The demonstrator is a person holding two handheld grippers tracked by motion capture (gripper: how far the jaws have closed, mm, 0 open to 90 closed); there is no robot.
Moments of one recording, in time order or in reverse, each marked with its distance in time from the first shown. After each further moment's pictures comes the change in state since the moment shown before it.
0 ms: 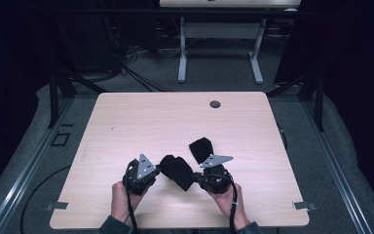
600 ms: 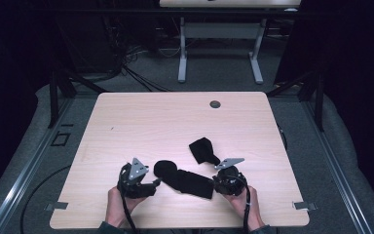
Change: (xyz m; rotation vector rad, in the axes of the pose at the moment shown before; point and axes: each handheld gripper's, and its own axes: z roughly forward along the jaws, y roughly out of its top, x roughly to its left) left arm 0.011 -0.028 0.010 0.036 -0.047 -0.138; right arm -0.041 -0.039 -0.004 0.138 -0.094 0.058
